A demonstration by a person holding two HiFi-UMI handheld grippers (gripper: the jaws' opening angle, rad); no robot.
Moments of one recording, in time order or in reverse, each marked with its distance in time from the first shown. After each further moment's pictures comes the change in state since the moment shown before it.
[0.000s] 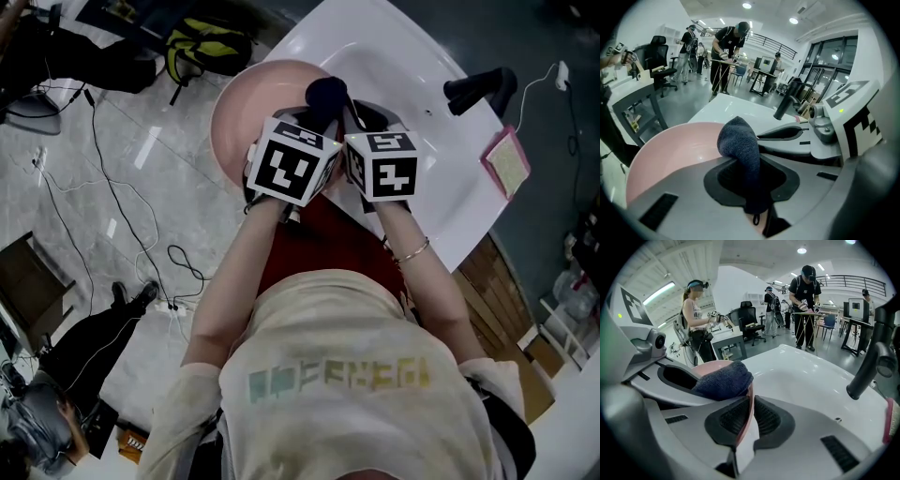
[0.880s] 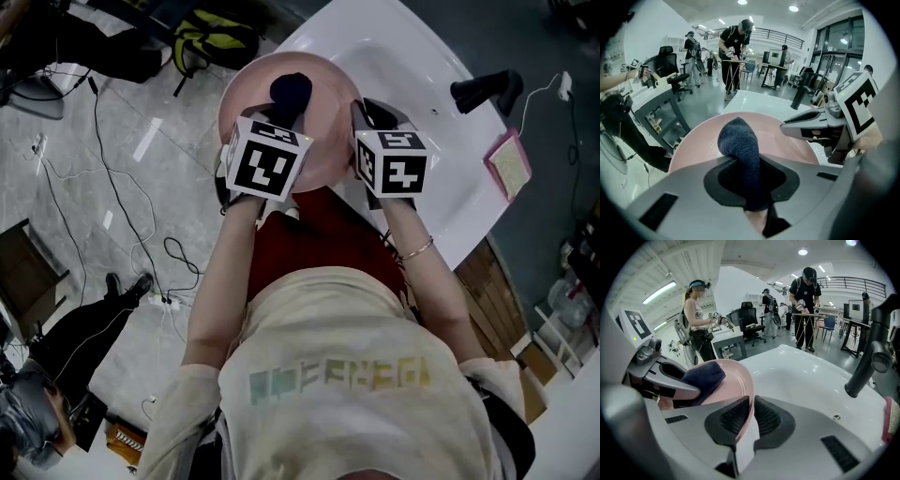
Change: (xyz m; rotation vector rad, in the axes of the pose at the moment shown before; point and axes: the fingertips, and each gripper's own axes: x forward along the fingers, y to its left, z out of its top) left arm -0.035 0.054 -0.039 0.008 0.050 0.194; right arm -0.004 0.003 -0.008 -0.010 -0.005 -0.005
